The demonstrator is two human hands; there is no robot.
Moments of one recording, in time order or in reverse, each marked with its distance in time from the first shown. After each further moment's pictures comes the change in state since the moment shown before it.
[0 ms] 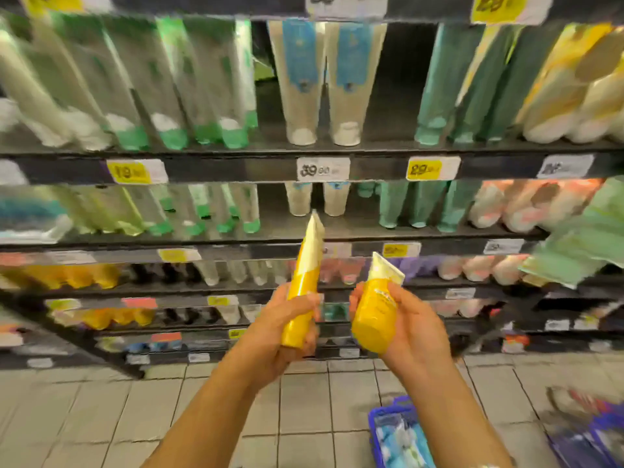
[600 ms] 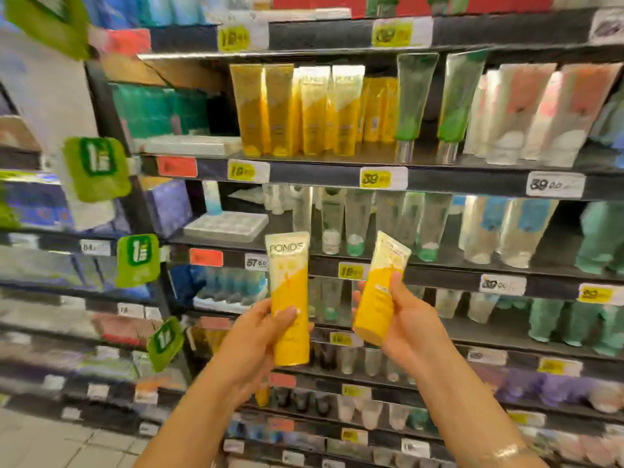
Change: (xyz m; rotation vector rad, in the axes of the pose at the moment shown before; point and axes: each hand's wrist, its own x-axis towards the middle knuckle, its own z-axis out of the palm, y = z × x) left_hand -0.196 0.179 -0.213 0.117 0.192 0.529; right_hand -0.013 0.201 0.257 -0.333 -0.328 -0.065
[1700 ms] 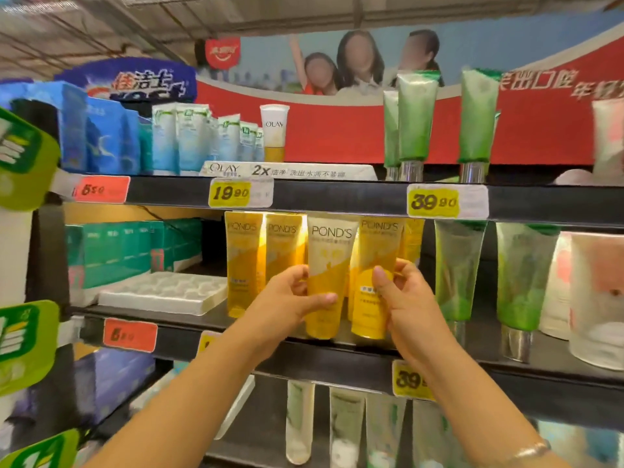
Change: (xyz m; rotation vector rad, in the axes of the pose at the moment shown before) left_hand 0.238 0.200 0.049 0.485 -0.115 0.399; right_hand 0.201 -0.153 0.136 -0.622 -0.189 -0.733
